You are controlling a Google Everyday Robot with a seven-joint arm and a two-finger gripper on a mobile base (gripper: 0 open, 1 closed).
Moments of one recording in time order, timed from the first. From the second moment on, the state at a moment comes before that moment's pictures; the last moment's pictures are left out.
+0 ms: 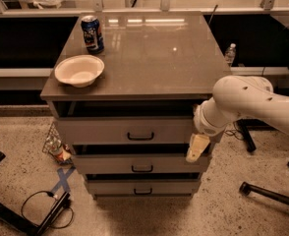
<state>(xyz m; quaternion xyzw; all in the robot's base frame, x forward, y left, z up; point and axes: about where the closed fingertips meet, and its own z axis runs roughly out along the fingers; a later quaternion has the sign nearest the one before) 0.568 -0.166 0.664 -0.63 0.75 0.01 0.20</state>
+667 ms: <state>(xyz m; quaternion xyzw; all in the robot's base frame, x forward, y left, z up) 0.545 -0.175 0.659 -0.63 0.76 0.02 0.18</state>
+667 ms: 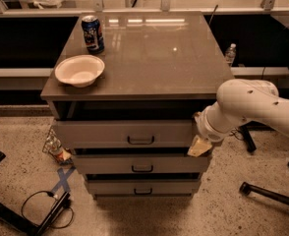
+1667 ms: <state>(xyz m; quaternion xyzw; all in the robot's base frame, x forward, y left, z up) 0.524 -0.180 0.674 -0.63 0.76 0.02 0.16</state>
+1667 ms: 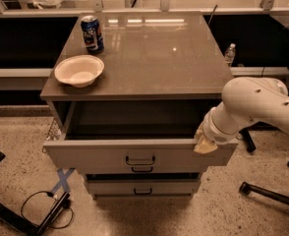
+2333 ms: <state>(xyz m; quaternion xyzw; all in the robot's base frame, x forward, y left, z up) 0.483 -0.189 0.679 -0.62 0.77 0.03 0.15</state>
